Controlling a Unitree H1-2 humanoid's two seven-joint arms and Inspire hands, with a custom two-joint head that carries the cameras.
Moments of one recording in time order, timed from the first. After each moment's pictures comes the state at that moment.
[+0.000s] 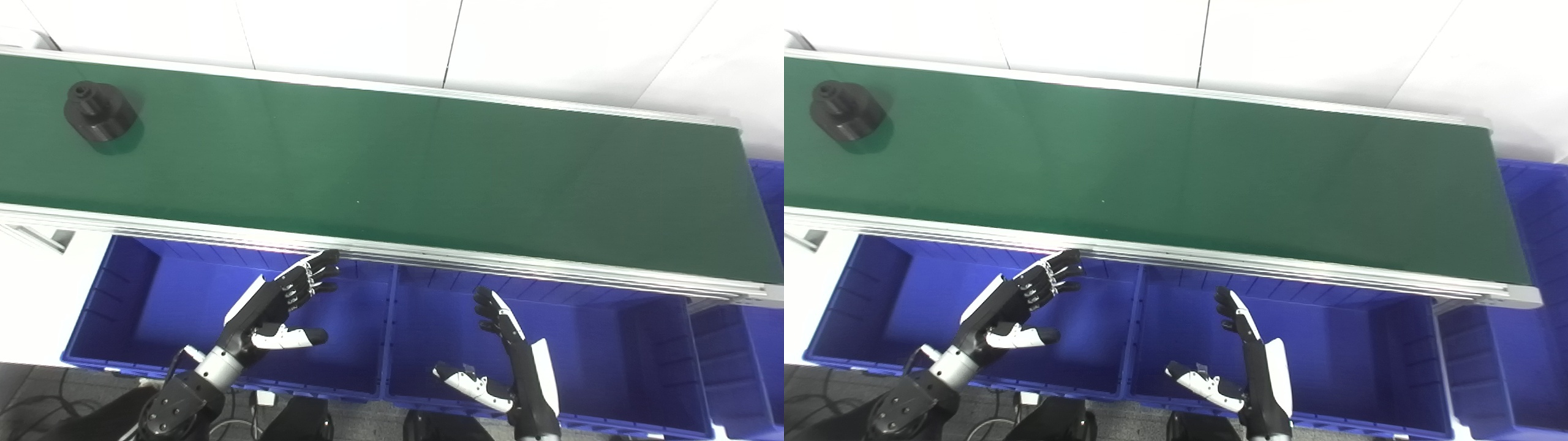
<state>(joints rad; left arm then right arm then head) 0.23 0.10 0.02 0.32 -0.15 -0.43 -0.68 0.55 -0.03 0.23 0.01 -0.41 -0.39 -0.21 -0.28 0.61</state>
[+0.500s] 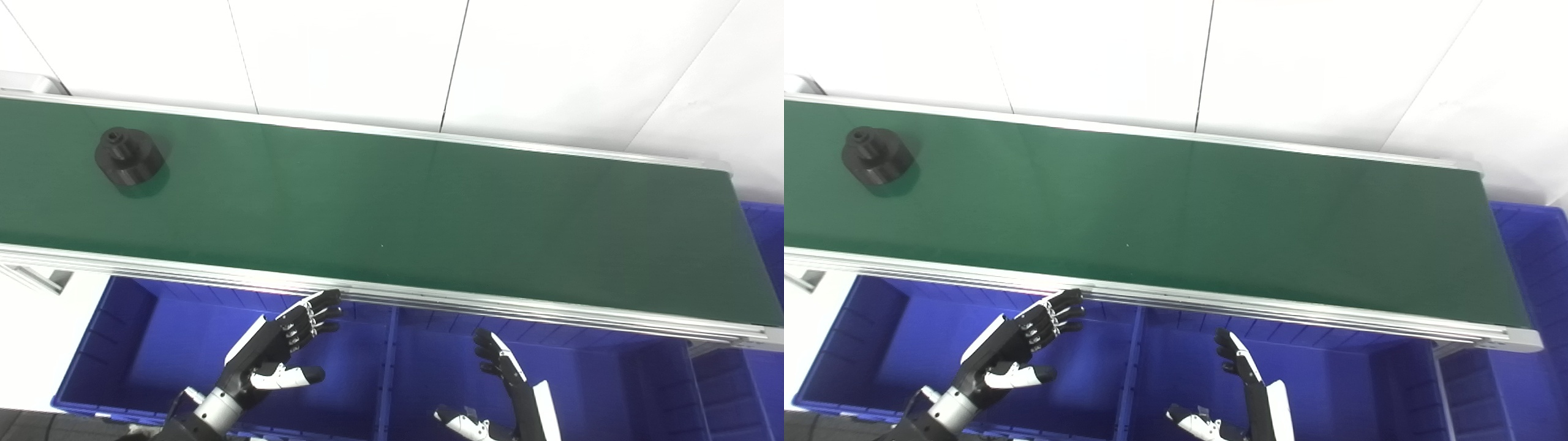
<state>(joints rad) 0.22 0.04 0.10 0.34 -0.12 -0.43 -0.76 0.52 -0.04 0.24 0.06 -0.41 -0.40 -0.22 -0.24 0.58</state>
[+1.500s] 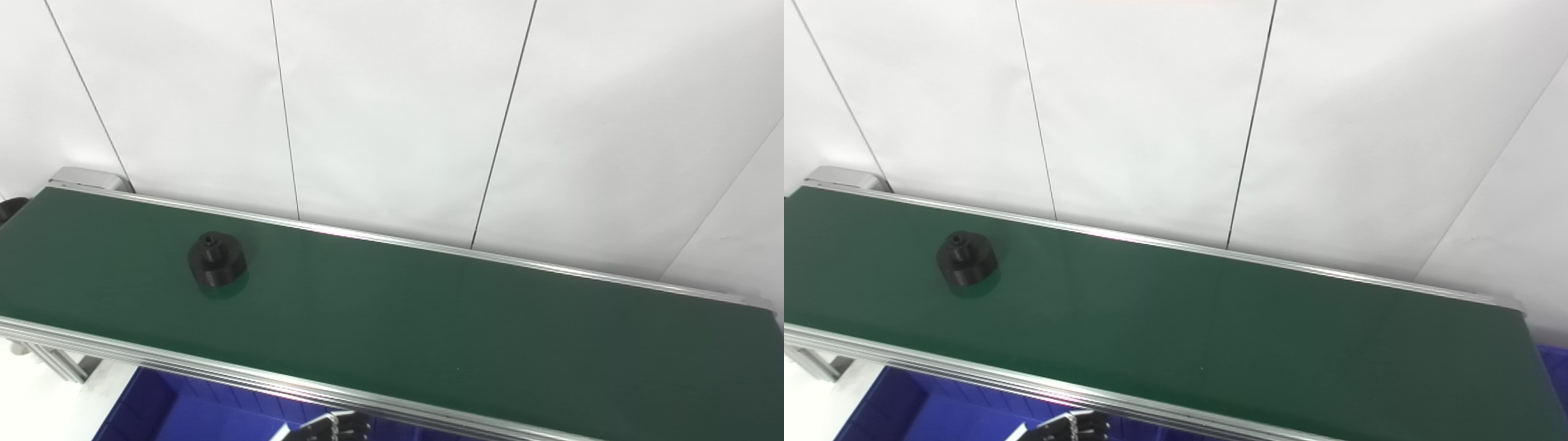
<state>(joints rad) 0.25 -0.01 0.08 0.29 -0.07 -0.44 -0.59 0.51 -0.11 0.26 0.07 -0.33 -0.41 -0.26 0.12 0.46</state>
